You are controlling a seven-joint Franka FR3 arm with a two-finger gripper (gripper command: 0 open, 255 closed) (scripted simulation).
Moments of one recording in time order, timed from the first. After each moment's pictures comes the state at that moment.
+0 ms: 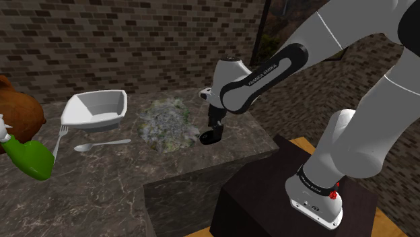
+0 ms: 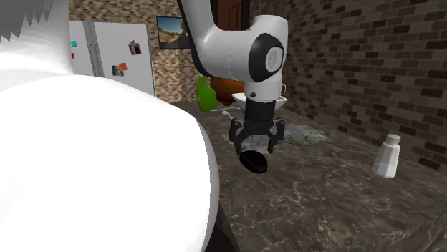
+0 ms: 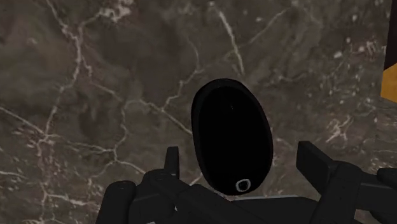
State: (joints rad) arm 0.33 -0.09 0.00 -2.60 0.14 2.56 -0.78
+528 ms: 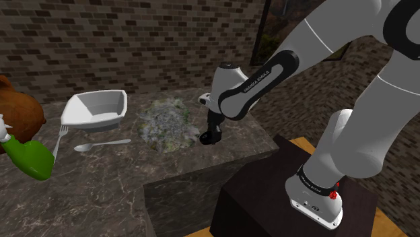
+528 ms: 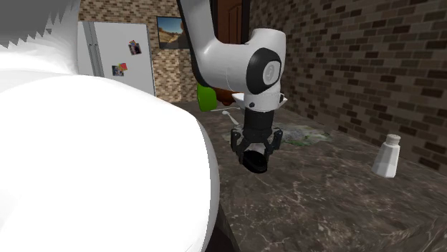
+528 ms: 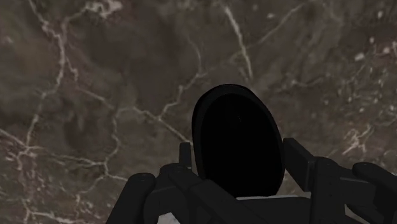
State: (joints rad) arm 0.34 -0.02 0.01 -2.61 0.15 2.63 -0.80
